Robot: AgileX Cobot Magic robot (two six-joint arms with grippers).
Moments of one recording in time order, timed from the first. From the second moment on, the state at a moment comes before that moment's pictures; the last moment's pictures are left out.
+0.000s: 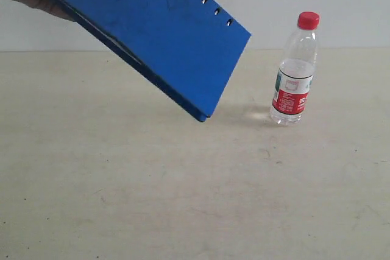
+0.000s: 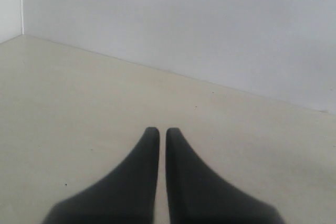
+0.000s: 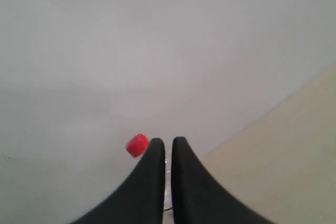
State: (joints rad) left arm 0.07 0.19 0.00 -1.74 -0.18 1.52; right arm 0.64 0.45 -0.07 1.05 -0.77 -0.29
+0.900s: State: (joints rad) left arm 0.07 0.19 0.00 -1.74 -0.17 1.52; right arm 0.64 0.45 -0.34 1.76 -0.02 -1.34
